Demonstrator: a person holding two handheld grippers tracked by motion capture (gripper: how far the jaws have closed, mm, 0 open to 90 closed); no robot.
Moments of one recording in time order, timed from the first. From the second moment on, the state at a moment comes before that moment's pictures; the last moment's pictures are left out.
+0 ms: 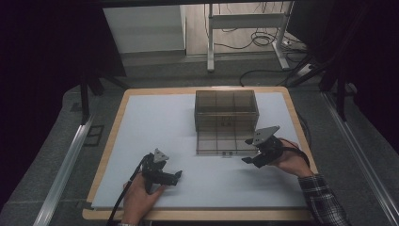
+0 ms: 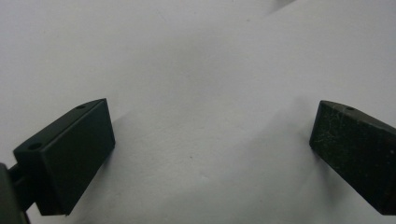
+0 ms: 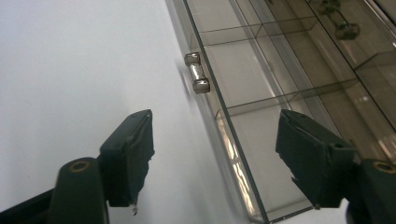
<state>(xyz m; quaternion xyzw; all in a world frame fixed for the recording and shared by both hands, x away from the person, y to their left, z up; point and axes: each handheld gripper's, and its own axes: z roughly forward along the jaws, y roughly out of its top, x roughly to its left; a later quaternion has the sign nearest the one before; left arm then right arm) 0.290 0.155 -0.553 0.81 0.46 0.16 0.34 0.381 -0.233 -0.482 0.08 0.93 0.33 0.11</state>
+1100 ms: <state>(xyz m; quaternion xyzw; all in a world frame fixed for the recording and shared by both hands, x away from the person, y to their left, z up) 0.291 0.155 -0.553 0.81 0.46 0.16 0.34 0.356 -0.263 -0.486 0.17 0.91 0.35 0.14</state>
